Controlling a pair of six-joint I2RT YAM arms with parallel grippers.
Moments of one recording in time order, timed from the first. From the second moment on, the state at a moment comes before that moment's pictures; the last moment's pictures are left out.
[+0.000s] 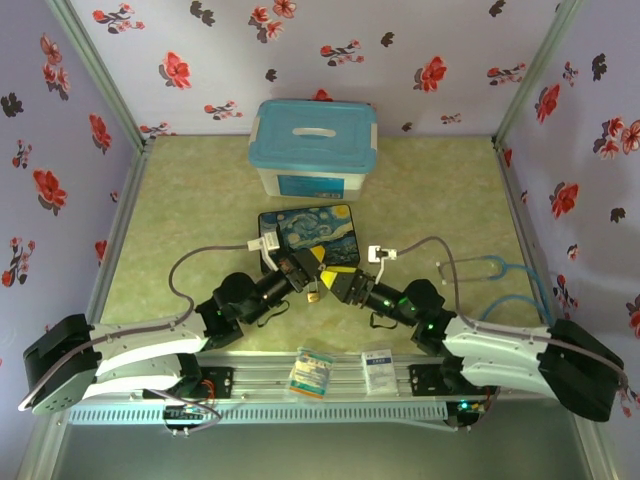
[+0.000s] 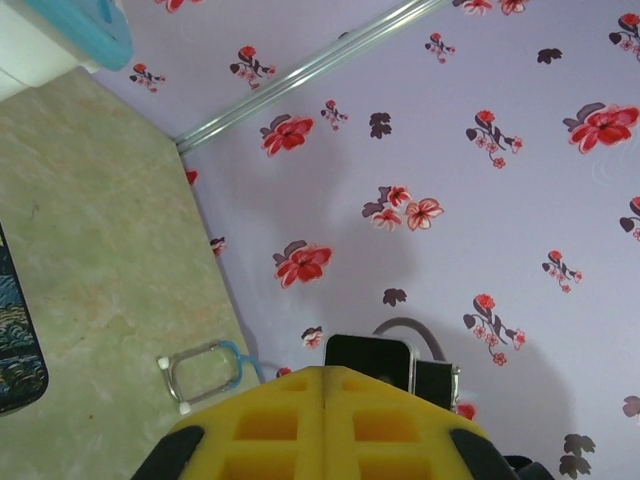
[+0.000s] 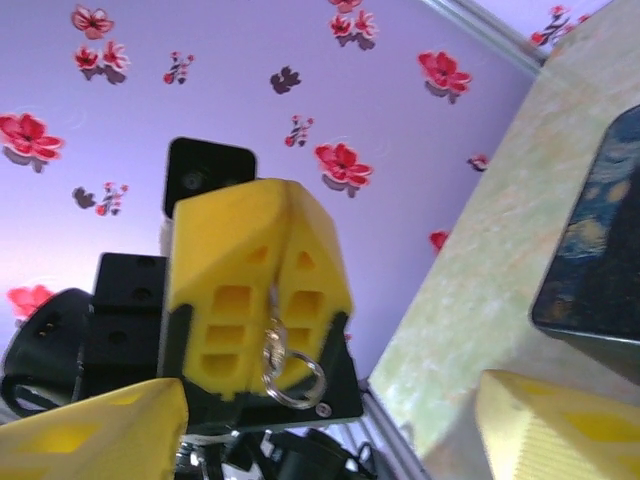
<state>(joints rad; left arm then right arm) -1.13 1.07 0.42 0.77 -0.23 -1.06 0.99 1.03 0.22 0.97 -0.19 1.05</state>
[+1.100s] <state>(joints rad) -1.13 1.08 0.39 0.86 -0.26 -1.07 0.98 1.19 0.24 1.23 -0.20 1.11</state>
